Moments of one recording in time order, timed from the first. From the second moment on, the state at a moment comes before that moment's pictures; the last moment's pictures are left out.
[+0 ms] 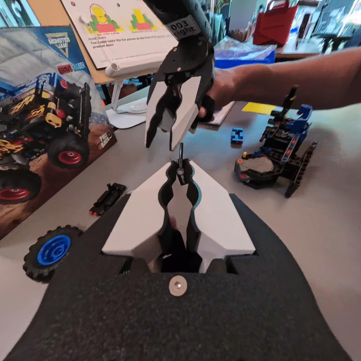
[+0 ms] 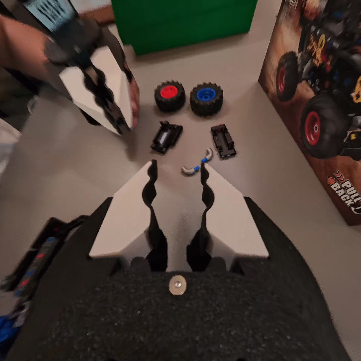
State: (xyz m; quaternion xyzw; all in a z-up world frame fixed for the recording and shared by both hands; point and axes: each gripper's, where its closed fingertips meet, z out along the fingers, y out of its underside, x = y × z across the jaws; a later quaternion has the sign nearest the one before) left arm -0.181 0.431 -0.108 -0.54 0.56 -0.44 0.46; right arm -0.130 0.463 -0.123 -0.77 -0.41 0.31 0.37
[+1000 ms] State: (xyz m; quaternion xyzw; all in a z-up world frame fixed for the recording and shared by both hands) left arm -0.152 0.333 -0.093 -0.35 0.63 -0.44 0.54; right arm -0.165 0.333 -0.086 -0.75 -0.46 0.21 0.44
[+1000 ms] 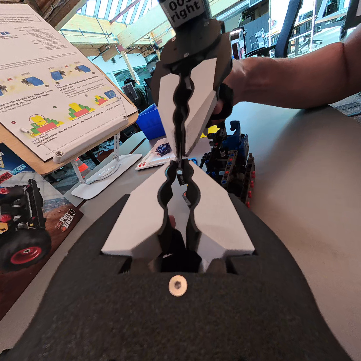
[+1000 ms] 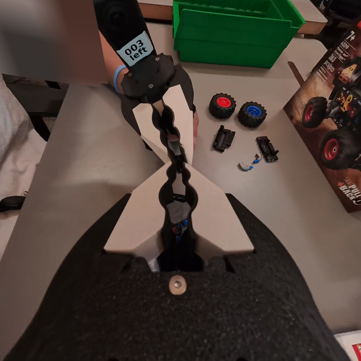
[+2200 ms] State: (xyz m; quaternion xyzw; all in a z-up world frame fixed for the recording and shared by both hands) left arm -0.157 0.324 -0.092 -0.33 0.64 -0.48 0.50; right arm -0.159 0.325 -0.091 -0.71 -0.53 0.15 0.44
